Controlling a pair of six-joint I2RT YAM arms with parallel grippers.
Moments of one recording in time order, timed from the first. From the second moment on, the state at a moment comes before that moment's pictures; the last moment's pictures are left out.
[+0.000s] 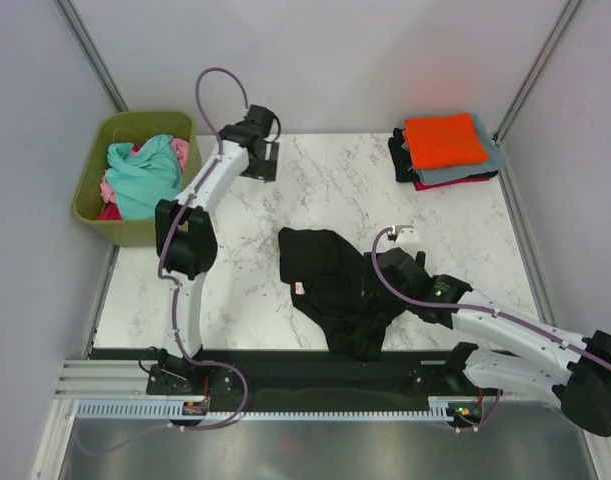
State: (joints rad) left arm -0.29 2.27 2.18 -0.97 -0.37 -0.16; right arm 0.83 1.00 0.62 -0.45 0.43 0.66
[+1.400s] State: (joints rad) left arm -1.09 2.10 1.56 -0.66 -0.64 -0.33; right arm 0.82 0.55 0.62 -0.67 0.67 0.90
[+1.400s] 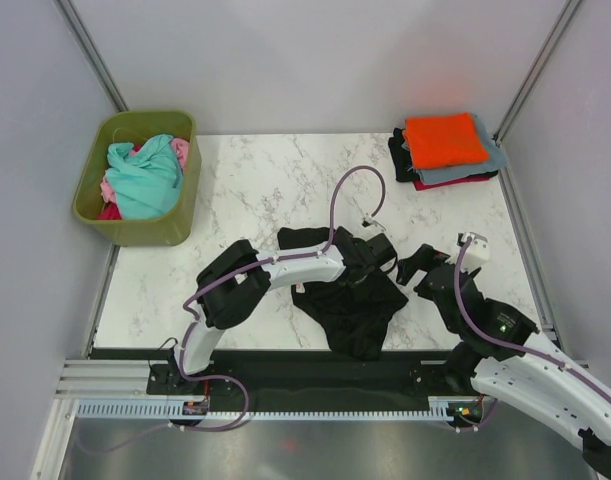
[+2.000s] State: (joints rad) left arm -1.19 1.94 1.53 -0.65 -0.73 -0.29; right arm 0.82 0.60 0.61 -0.64 0.65 0.89
